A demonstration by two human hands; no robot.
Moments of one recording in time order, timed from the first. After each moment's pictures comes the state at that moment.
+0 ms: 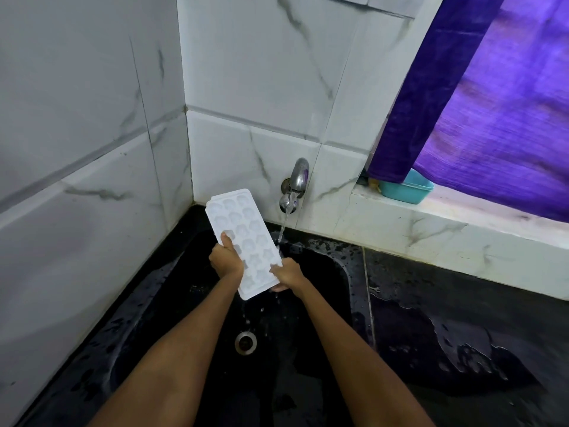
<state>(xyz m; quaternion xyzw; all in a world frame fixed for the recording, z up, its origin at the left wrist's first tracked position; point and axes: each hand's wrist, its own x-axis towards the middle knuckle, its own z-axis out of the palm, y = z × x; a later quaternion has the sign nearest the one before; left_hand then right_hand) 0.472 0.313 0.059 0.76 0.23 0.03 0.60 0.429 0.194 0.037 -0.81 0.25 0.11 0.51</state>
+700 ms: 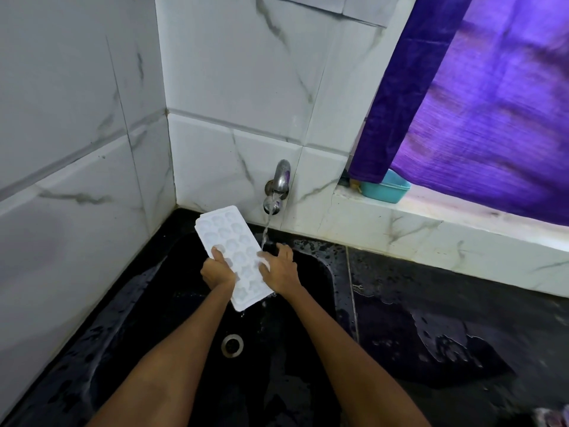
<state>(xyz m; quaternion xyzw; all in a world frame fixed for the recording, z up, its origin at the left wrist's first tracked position) 0.453 0.304 0.049 0.77 0.24 -0.01 0.59 0.410 0.187 0.050 -0.97 0.10 0.01 0.21</state>
